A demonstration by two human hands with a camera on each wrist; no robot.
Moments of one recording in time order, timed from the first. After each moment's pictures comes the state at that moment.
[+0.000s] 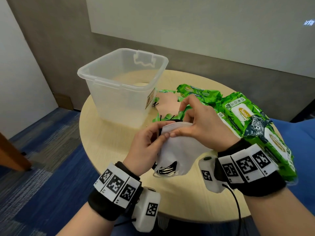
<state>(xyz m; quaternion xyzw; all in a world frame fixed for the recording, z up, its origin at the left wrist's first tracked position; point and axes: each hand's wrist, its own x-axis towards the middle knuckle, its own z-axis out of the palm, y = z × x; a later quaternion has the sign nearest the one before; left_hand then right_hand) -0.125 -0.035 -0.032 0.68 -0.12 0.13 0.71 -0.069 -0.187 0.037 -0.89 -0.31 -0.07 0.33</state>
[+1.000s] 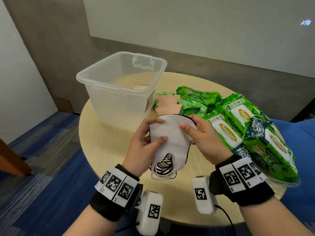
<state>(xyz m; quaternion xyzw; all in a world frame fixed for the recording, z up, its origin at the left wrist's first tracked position) -0.122 -0.033 -0.032 0.62 -0.07 0.13 0.77 -0.064 -0.189 -0.009 -0.70 -0.19 0.05 0.69</state>
